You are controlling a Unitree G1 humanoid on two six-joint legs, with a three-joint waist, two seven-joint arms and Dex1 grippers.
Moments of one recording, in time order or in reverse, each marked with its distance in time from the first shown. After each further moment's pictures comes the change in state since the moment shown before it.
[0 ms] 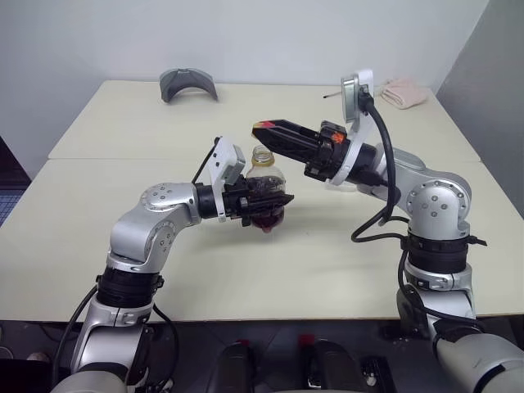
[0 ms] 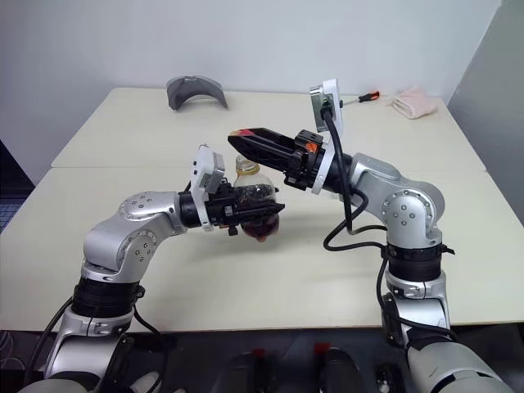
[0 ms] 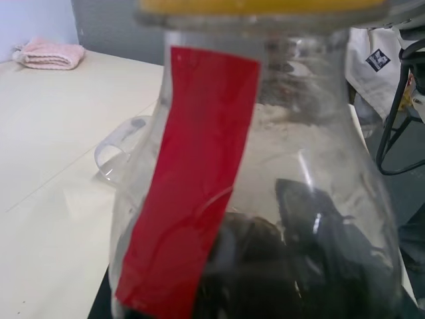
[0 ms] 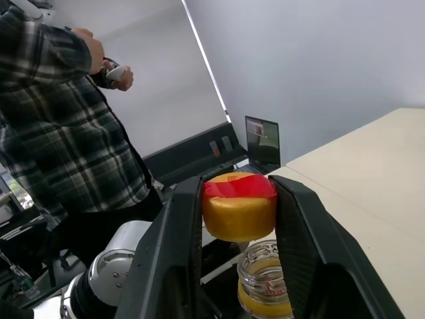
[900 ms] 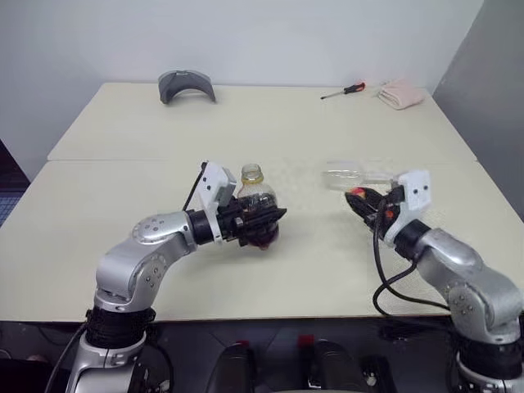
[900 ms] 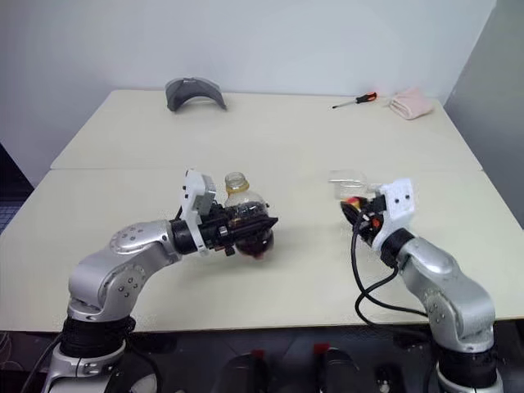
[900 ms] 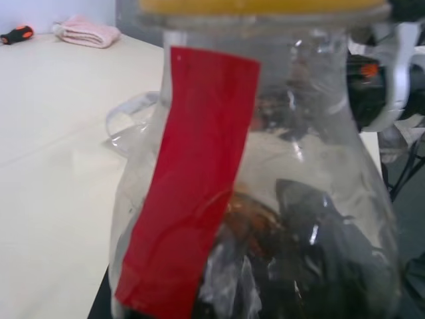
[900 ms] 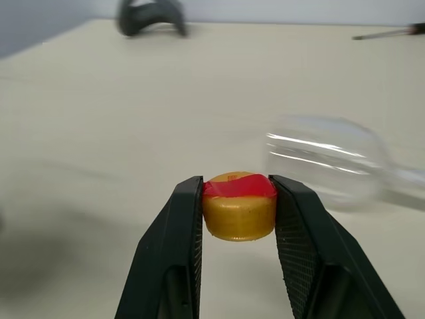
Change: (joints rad) left arm 0.241 -0.014 0.056 -0.251 -0.085 0.103 0.196; right arm 0.697 -0.146 -0.035 -0.382 -0.457 -0.210 -0.422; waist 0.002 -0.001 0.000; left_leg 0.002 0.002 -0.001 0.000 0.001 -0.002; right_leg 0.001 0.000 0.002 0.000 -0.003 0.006
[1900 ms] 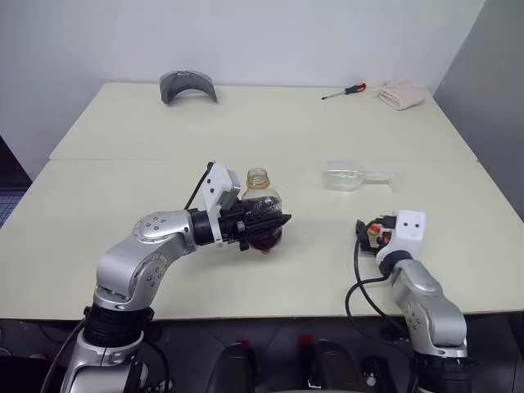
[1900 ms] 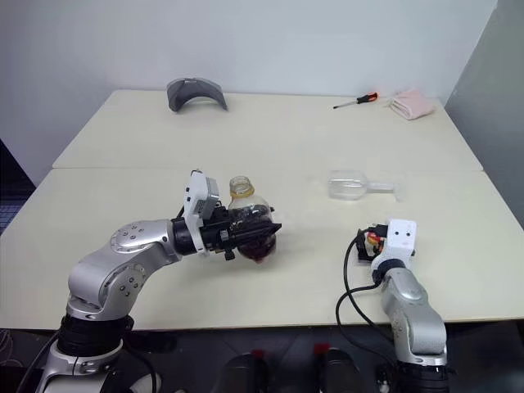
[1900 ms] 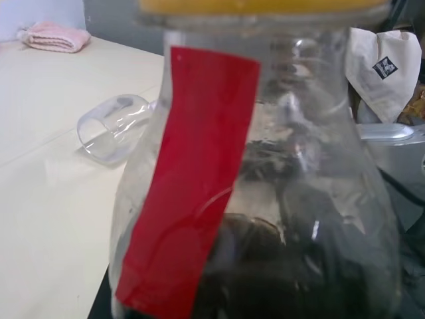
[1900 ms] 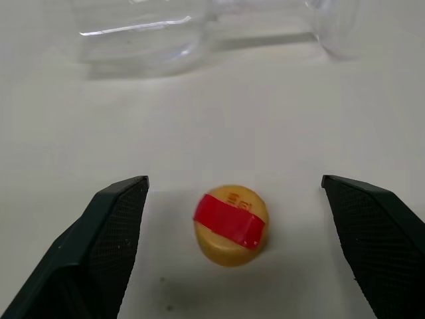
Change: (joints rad) left arm -0.041 0.031 -0.023 0.029 0.004 -0.035 -0.062; right arm 0.093 0.215 0.001 0.149 -0.250 -0.100 -0.168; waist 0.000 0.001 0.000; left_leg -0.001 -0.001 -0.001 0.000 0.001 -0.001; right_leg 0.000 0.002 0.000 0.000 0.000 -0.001
